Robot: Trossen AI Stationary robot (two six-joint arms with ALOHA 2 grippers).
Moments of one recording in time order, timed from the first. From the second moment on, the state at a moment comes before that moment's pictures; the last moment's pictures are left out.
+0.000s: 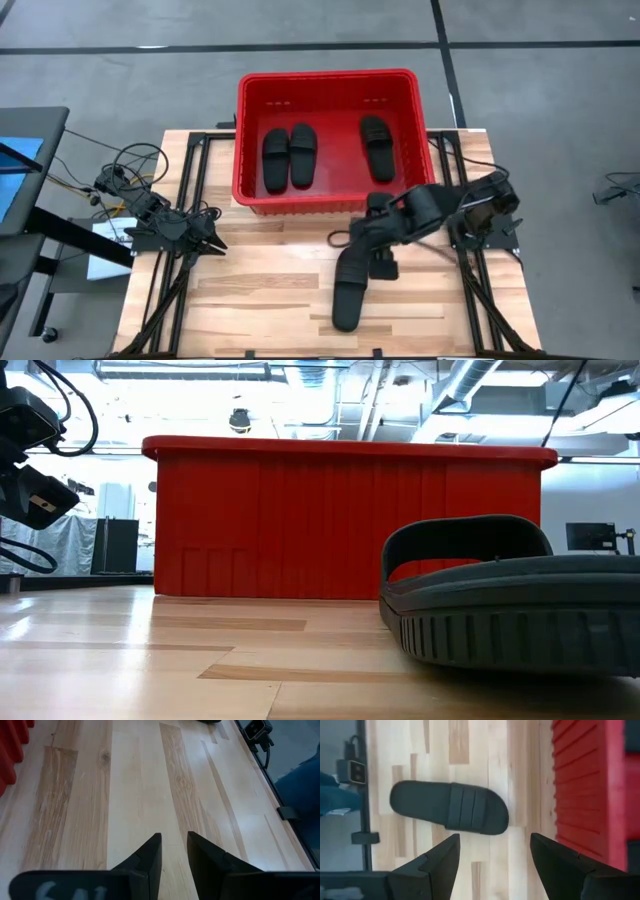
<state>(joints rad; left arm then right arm) -0.58 0.01 0.21 -0.81 -0.15 -0.54 0.37 1.81 2.11 -1.57 0.12 0.31</state>
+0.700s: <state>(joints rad) -0.58 0.01 0.21 -0.81 -0.15 -0.54 0.51 2.04 2.11 -1.53 0.12 0.53</state>
